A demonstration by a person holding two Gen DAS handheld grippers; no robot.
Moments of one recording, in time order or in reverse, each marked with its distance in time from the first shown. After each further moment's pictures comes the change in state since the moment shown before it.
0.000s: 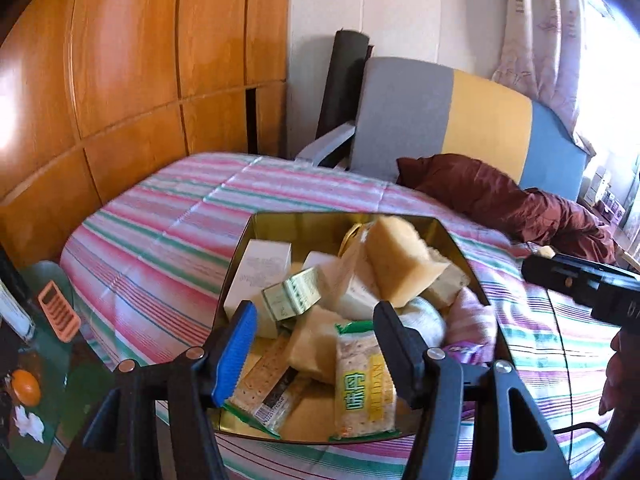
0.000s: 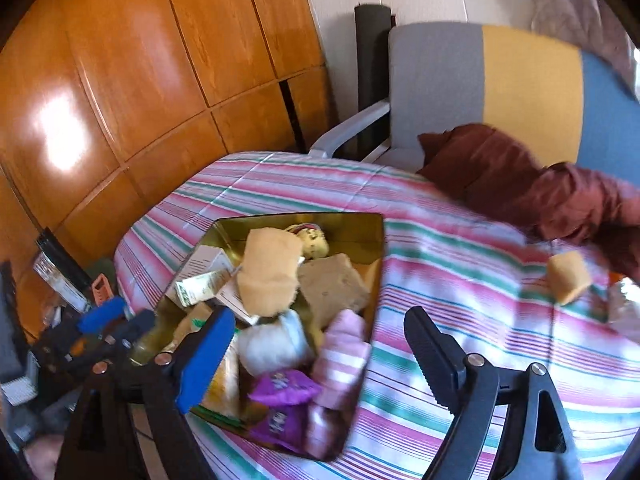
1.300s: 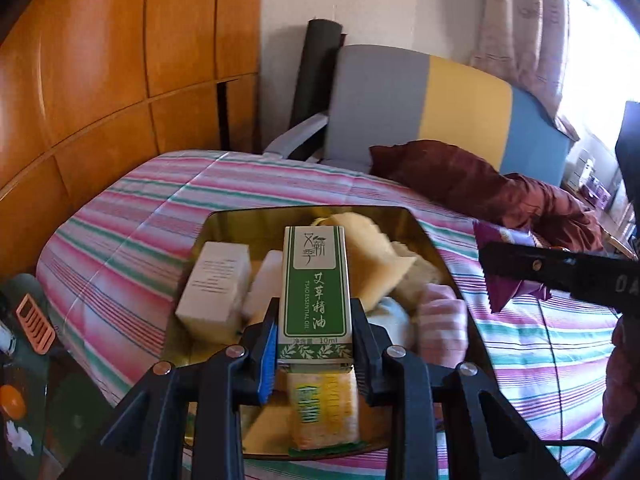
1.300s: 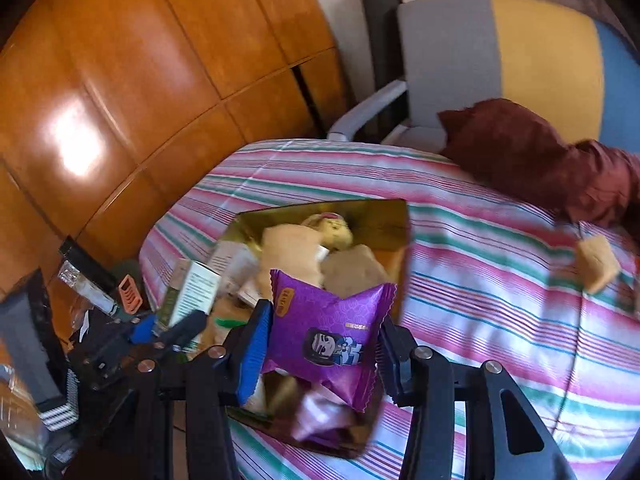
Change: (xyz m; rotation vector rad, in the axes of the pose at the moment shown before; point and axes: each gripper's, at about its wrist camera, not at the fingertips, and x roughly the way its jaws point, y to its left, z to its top) left arm 0.025 -0.025 0.006 0.030 0.048 -0.059; right arm 0.016 0.002 0.013 0.054 0.079 0.139
